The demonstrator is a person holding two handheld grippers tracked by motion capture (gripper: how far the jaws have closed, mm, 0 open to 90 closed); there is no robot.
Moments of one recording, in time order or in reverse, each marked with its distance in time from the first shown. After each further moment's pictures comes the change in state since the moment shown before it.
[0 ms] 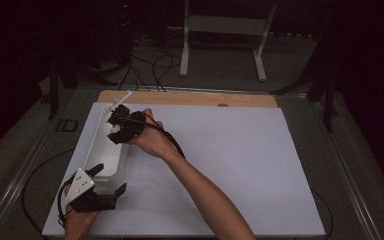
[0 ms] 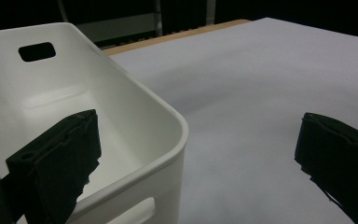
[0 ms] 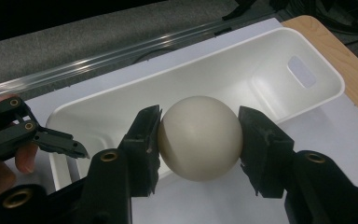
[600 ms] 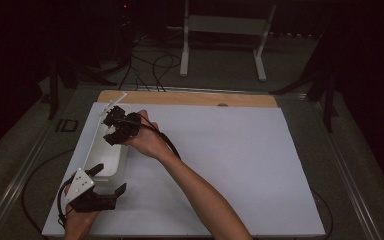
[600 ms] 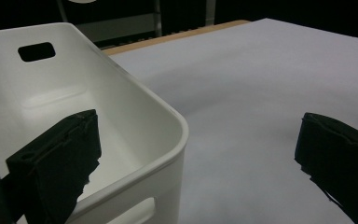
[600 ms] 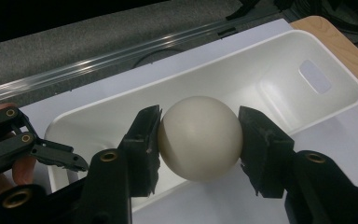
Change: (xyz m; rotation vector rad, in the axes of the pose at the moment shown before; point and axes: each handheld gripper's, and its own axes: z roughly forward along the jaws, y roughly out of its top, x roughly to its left) left arm 0.000 0.000 0.000 -0.001 -0.001 -0.002; right arm 0.004 0.004 0.013 0.000 0.012 0.001
